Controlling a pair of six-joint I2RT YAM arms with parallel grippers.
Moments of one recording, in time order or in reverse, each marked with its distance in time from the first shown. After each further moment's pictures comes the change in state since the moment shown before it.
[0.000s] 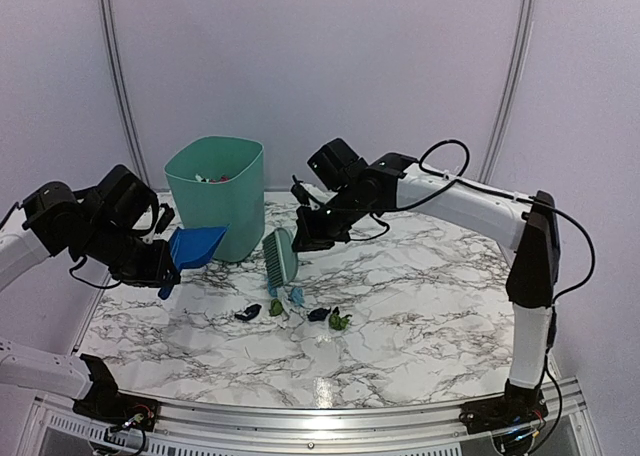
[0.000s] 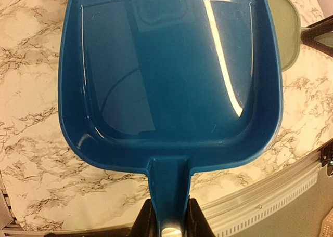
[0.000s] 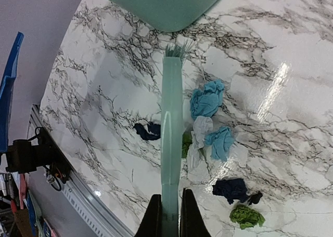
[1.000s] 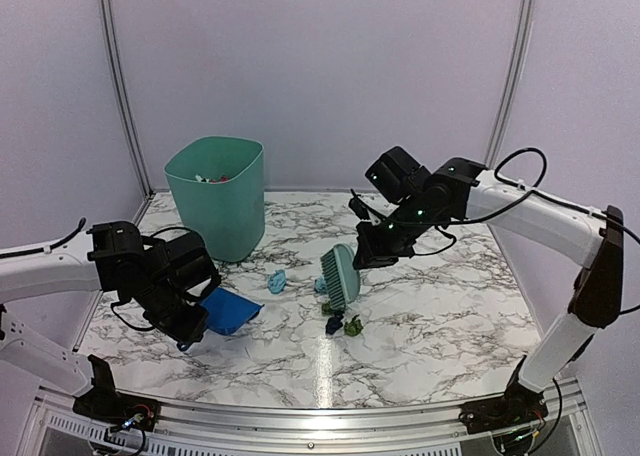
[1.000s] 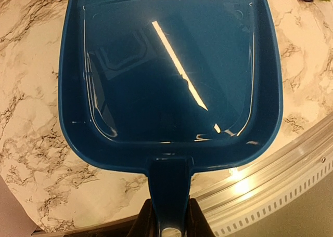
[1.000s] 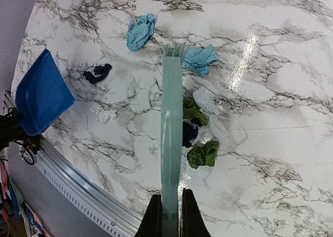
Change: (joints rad) left arm -0.295 0.166 -0.191 0.036 -0.056 0.025; right arm -0.049 -0.346 -0.375 -0.130 0.086 -0.002
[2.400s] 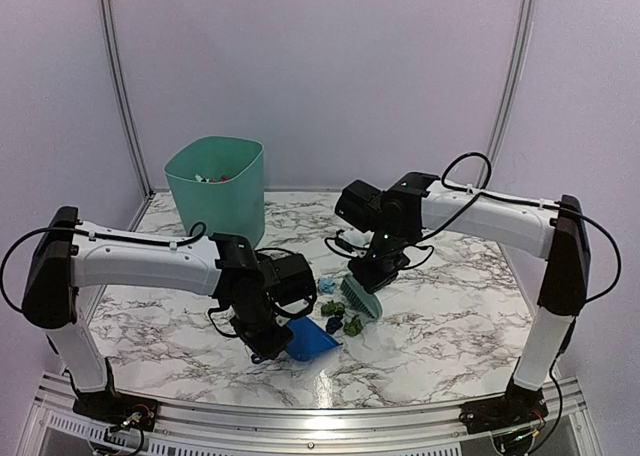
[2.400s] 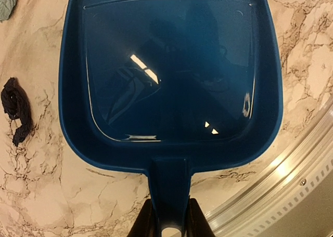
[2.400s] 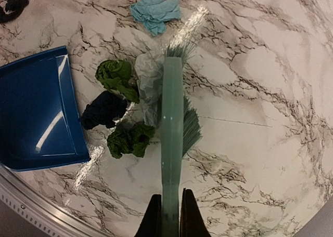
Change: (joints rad) left arm -0.153 0.549 0.319 0.164 0.109 0.209; right arm 0.051 0.175 0.057 -0.193 0.235 -0.282
